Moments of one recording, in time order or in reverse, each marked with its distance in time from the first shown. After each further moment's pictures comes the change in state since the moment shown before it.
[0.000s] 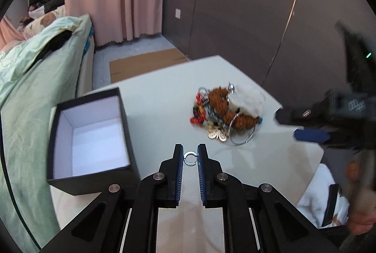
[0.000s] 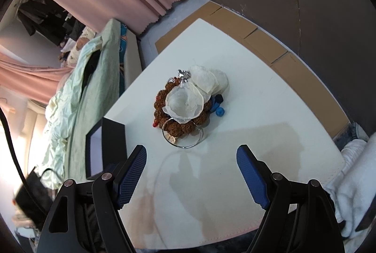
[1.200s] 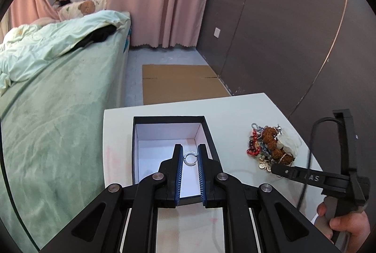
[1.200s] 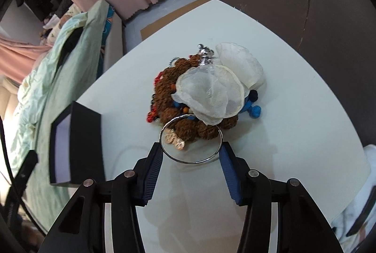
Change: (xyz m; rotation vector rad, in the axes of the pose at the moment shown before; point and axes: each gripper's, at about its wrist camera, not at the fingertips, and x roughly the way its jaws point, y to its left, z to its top) left arm -0.034 0.095 0.017 -0.210 -0.070 0.087; right arm 0.047 0.038 -0.014 -0.090 0.020 -0.148
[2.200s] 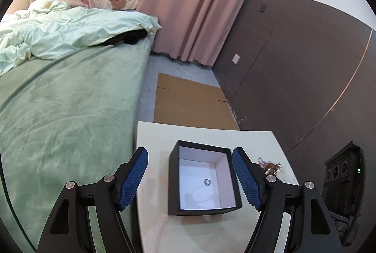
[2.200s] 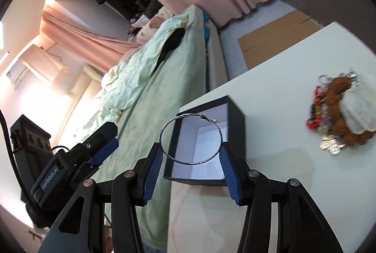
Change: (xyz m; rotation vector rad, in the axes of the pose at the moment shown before) left arm -0.051 0.063 0.021 -0.217 -0.100 -0.002; right arm -0.007 0.120 -0.025 -0.179 -0.061 0.525
